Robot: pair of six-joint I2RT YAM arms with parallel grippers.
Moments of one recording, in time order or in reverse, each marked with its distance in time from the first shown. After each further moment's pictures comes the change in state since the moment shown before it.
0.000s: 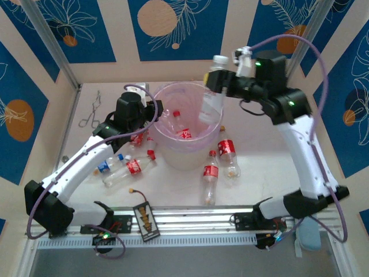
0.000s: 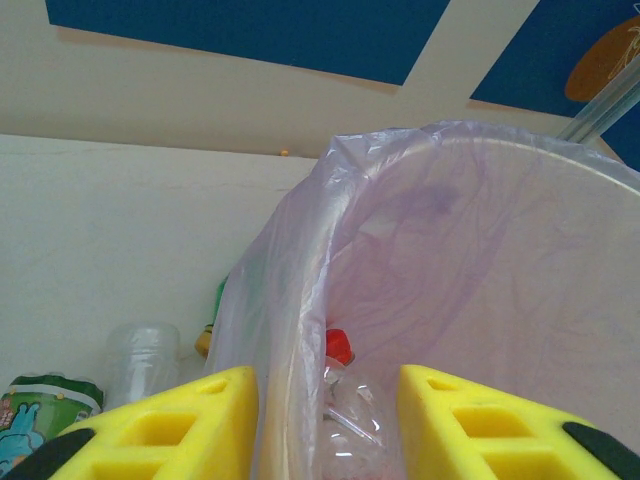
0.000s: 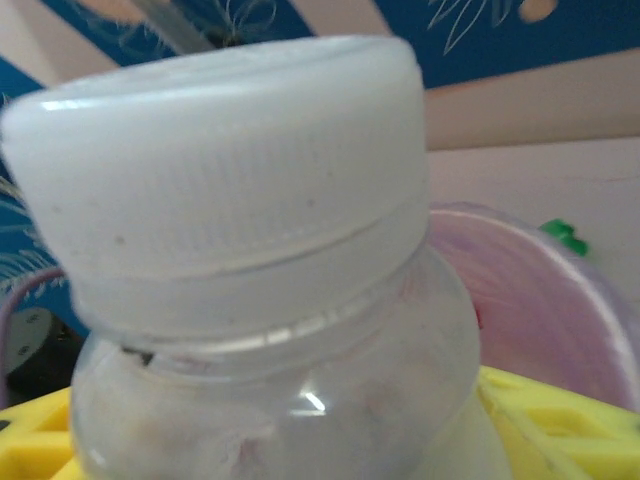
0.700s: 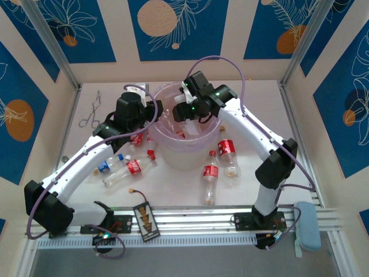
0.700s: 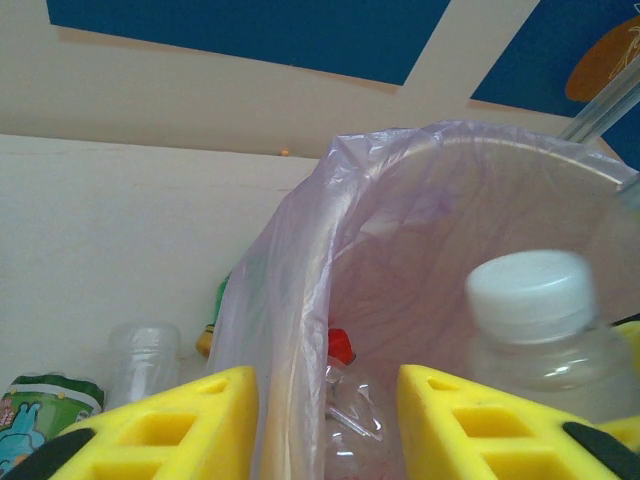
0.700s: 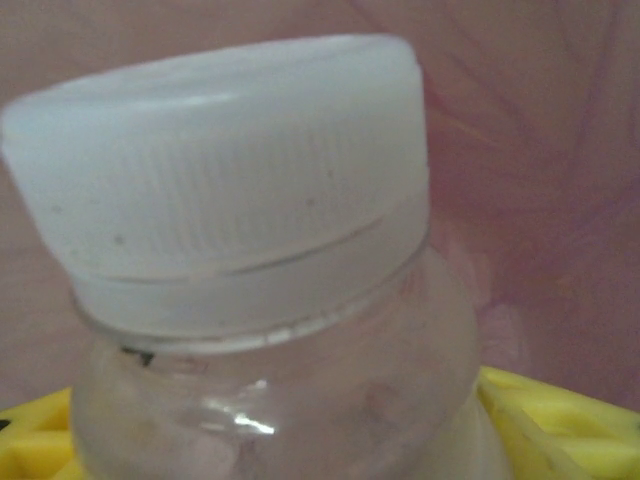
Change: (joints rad) left arm 0.000 -0.002 -0.001 0.000 -0.001 0.000; right arm 0.217 0.363 -0.061 -0.149 0.304 -0.191
